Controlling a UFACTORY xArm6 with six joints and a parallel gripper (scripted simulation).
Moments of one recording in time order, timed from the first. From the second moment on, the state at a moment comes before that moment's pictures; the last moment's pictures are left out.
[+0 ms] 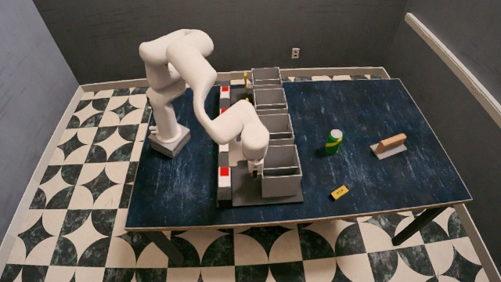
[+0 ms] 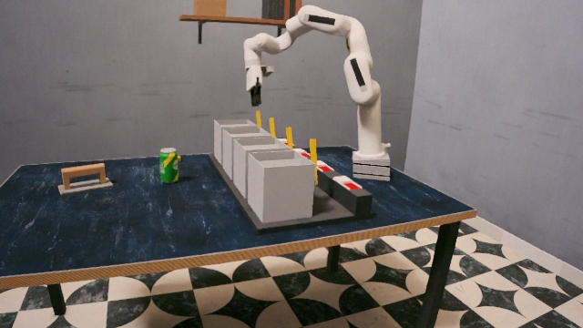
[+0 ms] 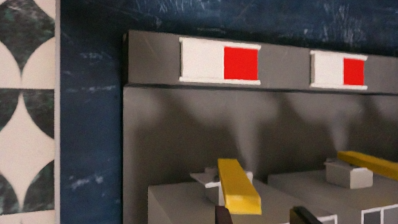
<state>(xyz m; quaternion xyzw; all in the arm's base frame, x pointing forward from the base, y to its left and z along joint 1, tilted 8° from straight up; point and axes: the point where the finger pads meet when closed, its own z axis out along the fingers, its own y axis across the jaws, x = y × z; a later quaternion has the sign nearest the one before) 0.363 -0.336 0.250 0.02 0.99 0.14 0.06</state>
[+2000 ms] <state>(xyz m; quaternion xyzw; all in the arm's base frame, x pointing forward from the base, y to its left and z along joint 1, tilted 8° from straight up) 0.365 -0.321 0.191 0.01 0.99 0.15 0.06</state>
